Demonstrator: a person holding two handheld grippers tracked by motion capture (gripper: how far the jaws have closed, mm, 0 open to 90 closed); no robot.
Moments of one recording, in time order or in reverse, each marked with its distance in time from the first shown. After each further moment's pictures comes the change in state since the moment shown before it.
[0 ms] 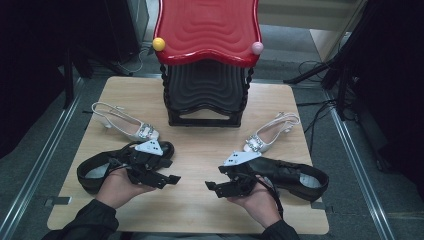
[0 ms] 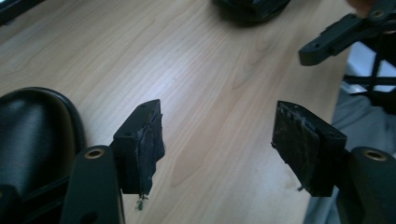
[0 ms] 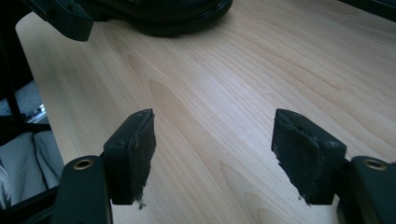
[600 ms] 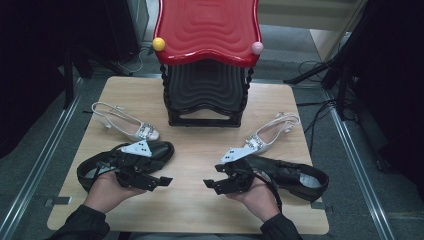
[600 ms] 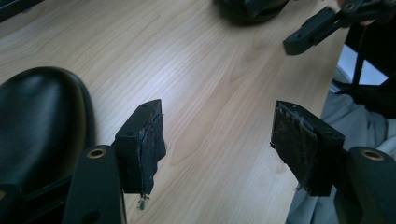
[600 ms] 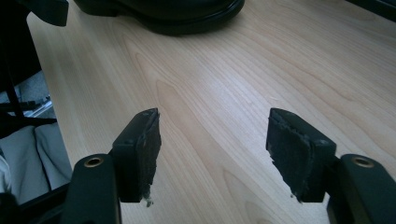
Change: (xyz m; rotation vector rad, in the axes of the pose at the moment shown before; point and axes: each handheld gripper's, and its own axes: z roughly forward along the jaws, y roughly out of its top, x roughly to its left) left arm 0.001 -0.014 -0.020 -0.009 0.038 -0.018; right arm -0.004 0.010 0.004 0.029 0.042 -0.036
